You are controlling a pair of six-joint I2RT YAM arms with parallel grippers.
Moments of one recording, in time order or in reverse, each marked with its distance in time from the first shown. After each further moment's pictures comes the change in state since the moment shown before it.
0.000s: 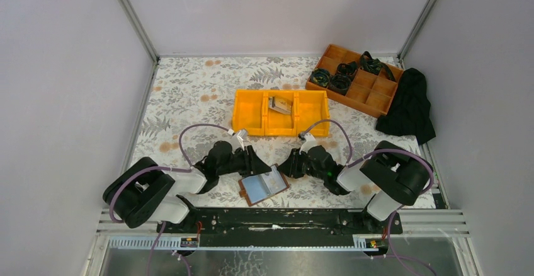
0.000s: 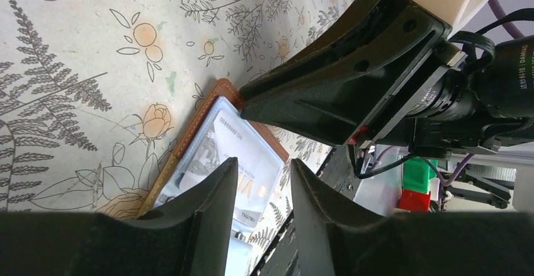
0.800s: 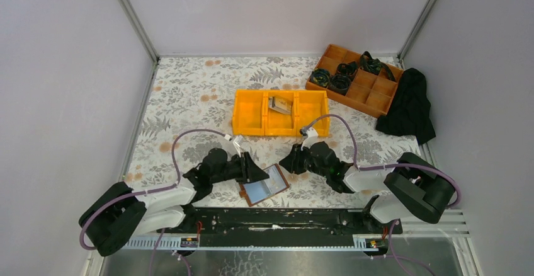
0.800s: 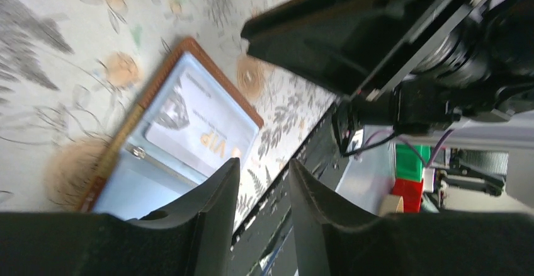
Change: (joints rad) left arm -0.037 -0.301 -0.054 -0.194 -0.040 -0.021; right arm 0.000 -0.203 0.036 -0.217 0.063 -0.089
